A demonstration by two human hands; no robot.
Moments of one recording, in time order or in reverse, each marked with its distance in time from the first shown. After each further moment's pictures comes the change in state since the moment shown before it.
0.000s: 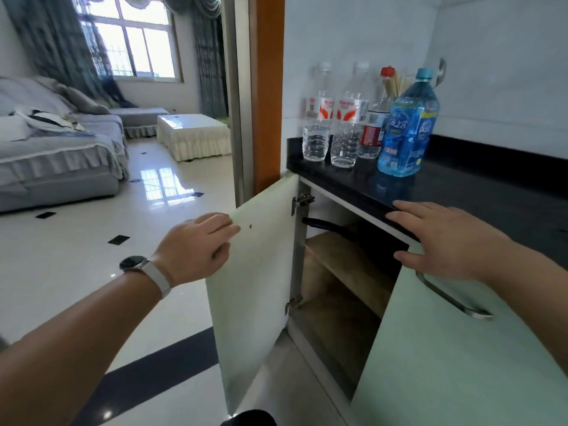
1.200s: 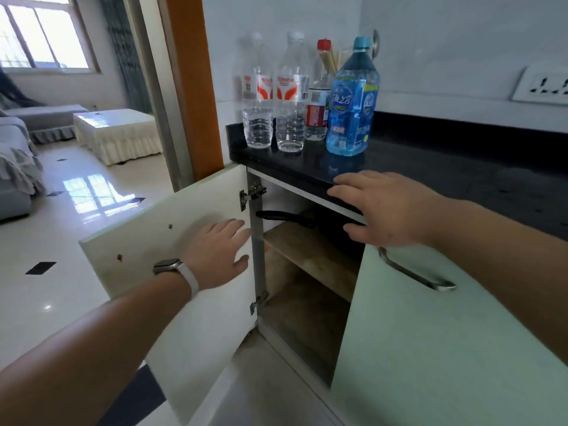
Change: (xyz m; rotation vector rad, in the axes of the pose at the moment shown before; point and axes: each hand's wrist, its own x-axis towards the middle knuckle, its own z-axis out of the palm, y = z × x) left_hand 0.073 0.053 0.101 -0.034 -0.325 -0.054; right_hand 0.024 -0.008 -0.006 -0.016 0.055 -0.059
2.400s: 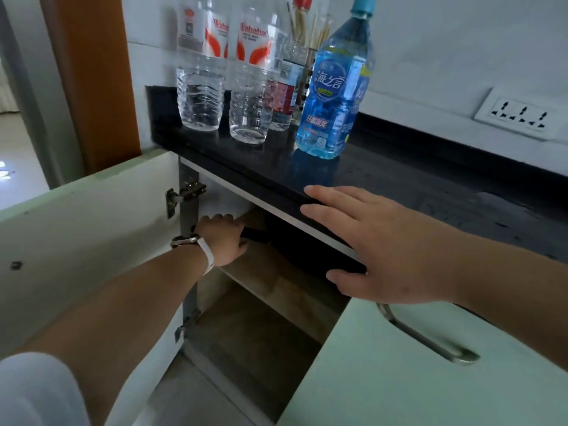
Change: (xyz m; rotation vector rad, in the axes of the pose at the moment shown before) left_hand 0.194 0.027 0.141 -0.119 -0.205 -0.006; right_hand 0.037 0.008 0.016 0.023 -0.140 0.028
